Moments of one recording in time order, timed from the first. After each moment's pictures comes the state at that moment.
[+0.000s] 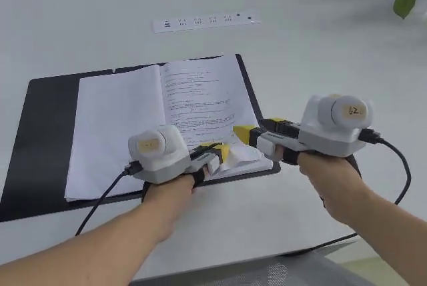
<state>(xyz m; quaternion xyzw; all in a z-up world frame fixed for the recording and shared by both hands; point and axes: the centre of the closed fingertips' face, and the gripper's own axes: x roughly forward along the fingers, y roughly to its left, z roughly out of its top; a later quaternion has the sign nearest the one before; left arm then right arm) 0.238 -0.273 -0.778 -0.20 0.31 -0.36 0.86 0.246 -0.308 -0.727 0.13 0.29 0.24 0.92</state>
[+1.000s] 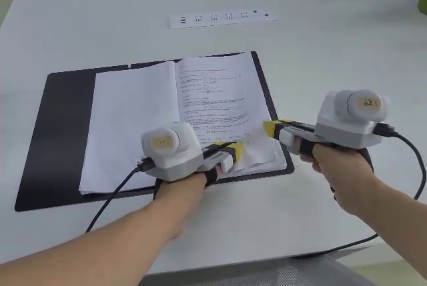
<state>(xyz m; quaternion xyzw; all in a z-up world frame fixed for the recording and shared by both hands) 0.233 -0.271 -0.773 -0.20 0.31 -0.36 0.85 0.252 -0.324 -0.745 0.16 0.32 0.21 0.91</state>
